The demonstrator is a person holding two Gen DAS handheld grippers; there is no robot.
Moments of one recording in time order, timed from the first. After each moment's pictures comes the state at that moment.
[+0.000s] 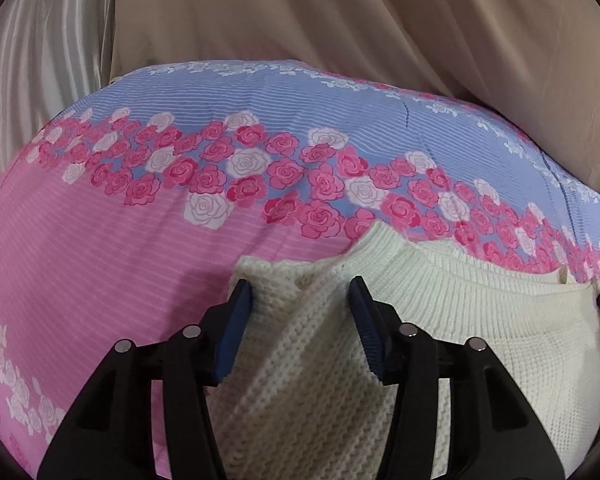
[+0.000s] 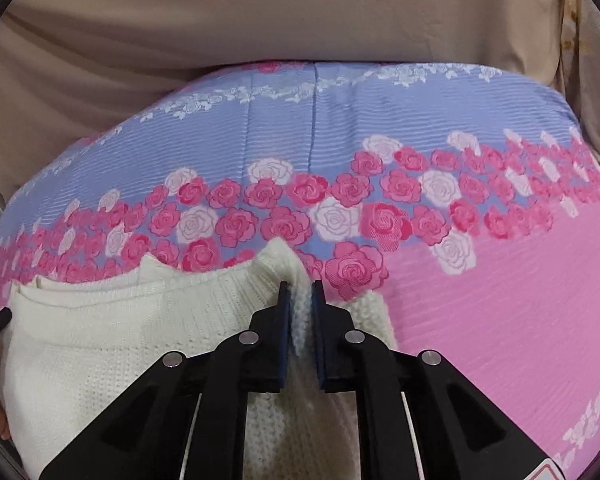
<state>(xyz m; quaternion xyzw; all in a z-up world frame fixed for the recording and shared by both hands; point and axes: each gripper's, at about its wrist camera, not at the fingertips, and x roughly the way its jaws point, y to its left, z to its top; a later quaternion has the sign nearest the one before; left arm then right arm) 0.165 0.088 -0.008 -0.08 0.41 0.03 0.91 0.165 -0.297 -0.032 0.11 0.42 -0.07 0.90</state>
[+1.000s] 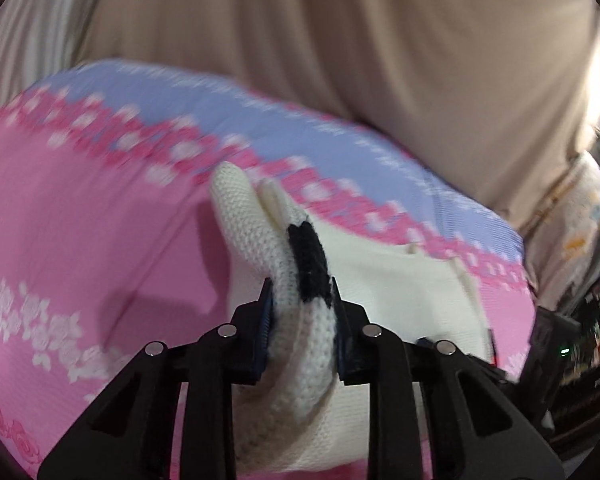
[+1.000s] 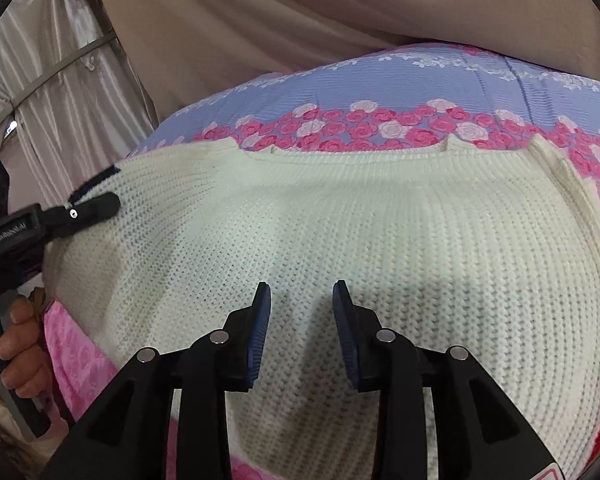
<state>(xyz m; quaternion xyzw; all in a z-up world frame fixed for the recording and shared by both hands) 0.054 0.063 0.060 -0.16 0.36 -0.13 0.91 0.065 -0.167 -0.030 0.11 0.42 0.18 0.88</state>
